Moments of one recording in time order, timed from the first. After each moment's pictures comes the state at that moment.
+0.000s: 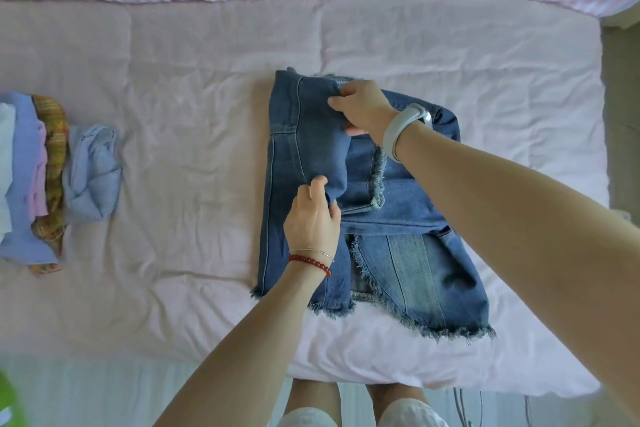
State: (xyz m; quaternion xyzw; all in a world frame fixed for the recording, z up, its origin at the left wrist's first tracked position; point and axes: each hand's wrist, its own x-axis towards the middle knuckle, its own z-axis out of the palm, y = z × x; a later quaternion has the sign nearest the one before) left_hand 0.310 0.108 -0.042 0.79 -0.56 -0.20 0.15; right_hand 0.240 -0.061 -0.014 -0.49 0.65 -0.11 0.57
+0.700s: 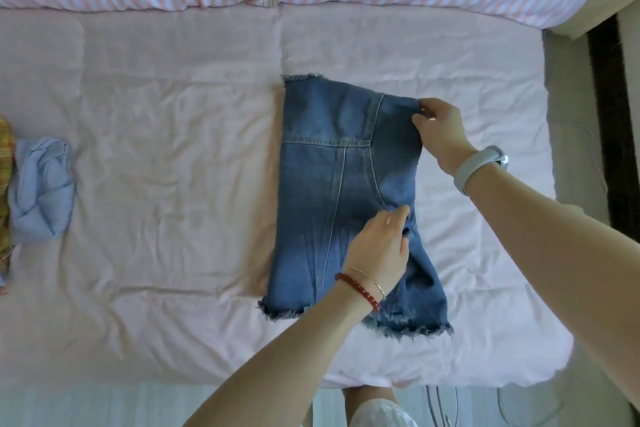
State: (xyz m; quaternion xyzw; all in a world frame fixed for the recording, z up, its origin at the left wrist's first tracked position) left_hand 0.199 0.114 -0.019 0.61 -0.68 -0.40 0.08; right_hand 0.090 -0.043 -0.021 -0.45 0.73 -0.22 0.46
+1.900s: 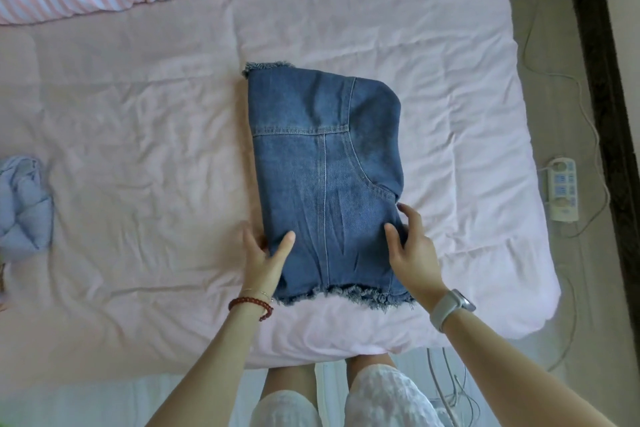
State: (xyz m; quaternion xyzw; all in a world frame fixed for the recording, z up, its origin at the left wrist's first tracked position) left_hand 0.293 0.168 -0.064 0.75 -0.27 -0.55 0.25; right_hand 0.074 0.170 -0.047 -0.47 0.78 -0.15 0.39
